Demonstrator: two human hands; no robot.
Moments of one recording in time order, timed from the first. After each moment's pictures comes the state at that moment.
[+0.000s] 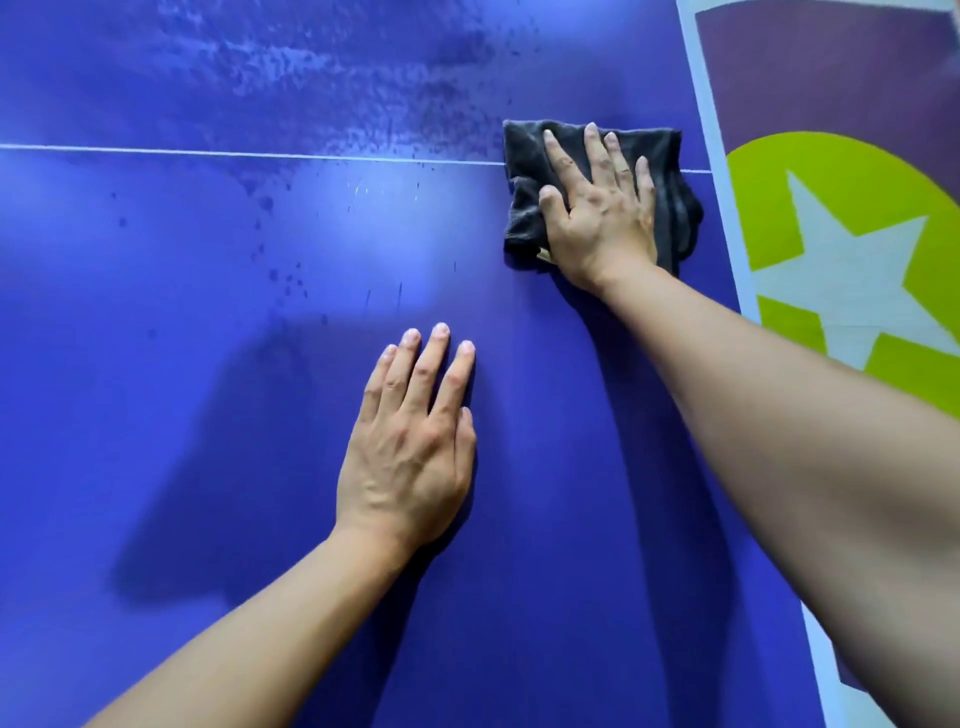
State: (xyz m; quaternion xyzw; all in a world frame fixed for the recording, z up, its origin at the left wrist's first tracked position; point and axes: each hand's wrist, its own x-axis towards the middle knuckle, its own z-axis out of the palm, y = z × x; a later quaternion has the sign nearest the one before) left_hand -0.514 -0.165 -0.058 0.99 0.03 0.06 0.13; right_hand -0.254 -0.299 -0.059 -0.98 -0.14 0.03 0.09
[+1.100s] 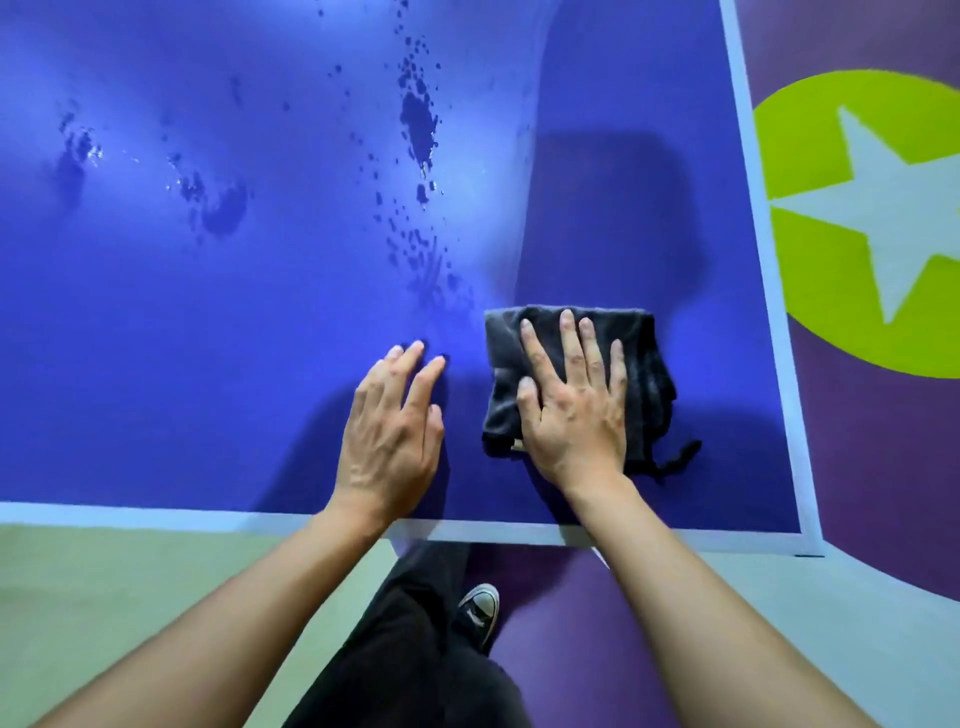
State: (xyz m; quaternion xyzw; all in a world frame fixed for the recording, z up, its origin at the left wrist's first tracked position) left_hand -0.910 -0.219 -0.032 0.98 0.10 0.03 0.16; right_hand -0.812 -0.408 -0.064 -0.97 -0.20 -0.01 0.14
